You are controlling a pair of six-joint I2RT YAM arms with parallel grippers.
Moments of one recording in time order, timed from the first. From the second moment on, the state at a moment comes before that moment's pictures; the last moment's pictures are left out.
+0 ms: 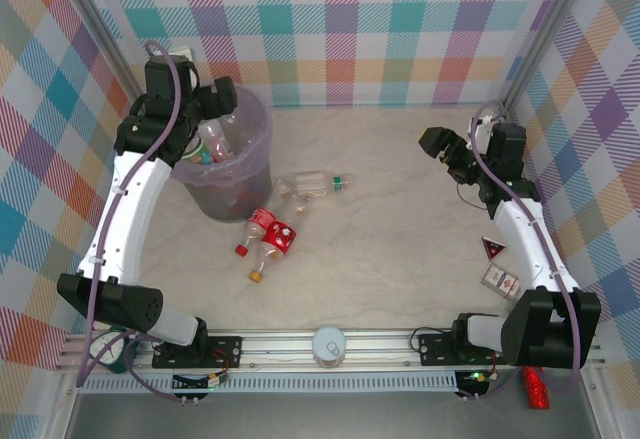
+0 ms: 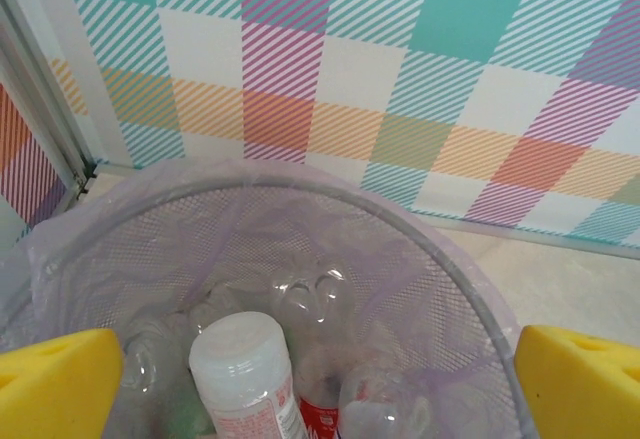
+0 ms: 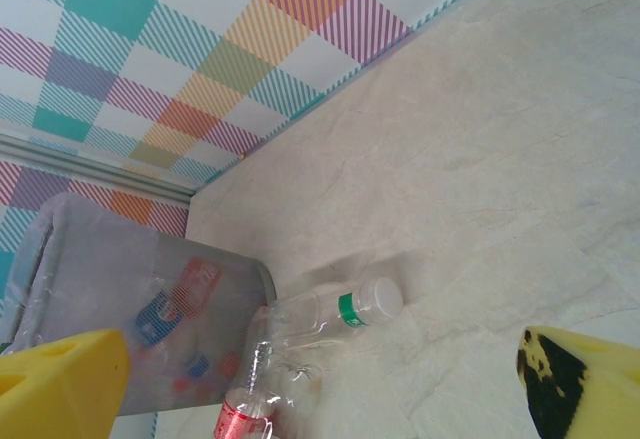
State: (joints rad) left arm -0.21 1.48 1.81 -0.78 -0.23 -0.25; right arm -0.05 1.25 1.02 -0.26 -0.60 0.67
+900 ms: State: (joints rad) left arm -0.87 1.77 2.07 -1.08 -0.43 -0.25; right arm -0.08 1.14 1.00 -0.26 -0.51 0.67
